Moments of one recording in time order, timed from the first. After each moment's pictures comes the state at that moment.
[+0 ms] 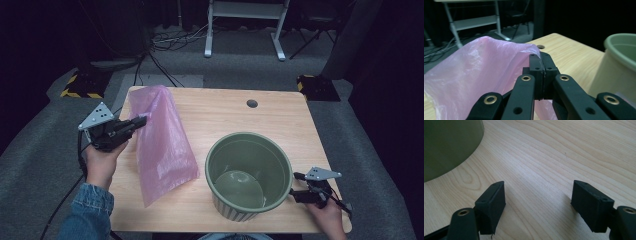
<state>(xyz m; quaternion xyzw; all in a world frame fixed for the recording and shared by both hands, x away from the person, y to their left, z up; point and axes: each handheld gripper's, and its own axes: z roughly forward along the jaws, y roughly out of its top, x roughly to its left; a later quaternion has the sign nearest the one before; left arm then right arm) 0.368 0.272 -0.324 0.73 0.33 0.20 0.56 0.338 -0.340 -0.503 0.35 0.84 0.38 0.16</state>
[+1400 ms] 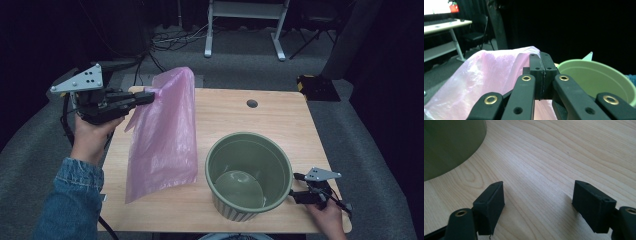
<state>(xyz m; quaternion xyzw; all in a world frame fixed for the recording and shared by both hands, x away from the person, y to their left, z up) 0.373 0.256 -0.218 0.75 0.18 0.15 0.62 0.337 -0.339 -0.504 0.35 0.84 0.38 0.16</state>
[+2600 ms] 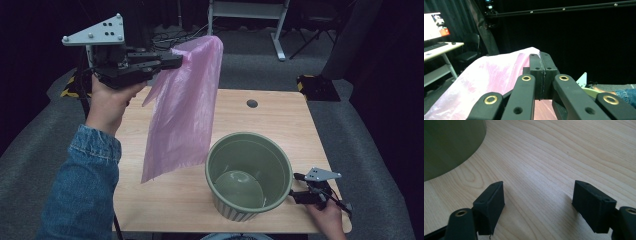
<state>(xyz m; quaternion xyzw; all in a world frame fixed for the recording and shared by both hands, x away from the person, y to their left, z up) 0.381 0.200 -0.135 0.75 0.11 0.17 0.63 0.336 -0.339 -0.504 0.35 0.84 0.38 0.16</state>
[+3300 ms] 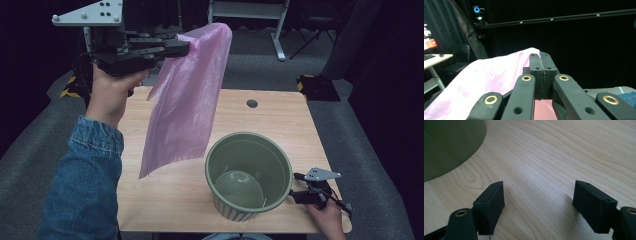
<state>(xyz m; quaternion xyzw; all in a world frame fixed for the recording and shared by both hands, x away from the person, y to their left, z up) 0.382 0.186 -0.111 0.74 0.07 0.14 0.65 0.337 -0.339 -0.504 0.35 0.84 0.38 0.16</state>
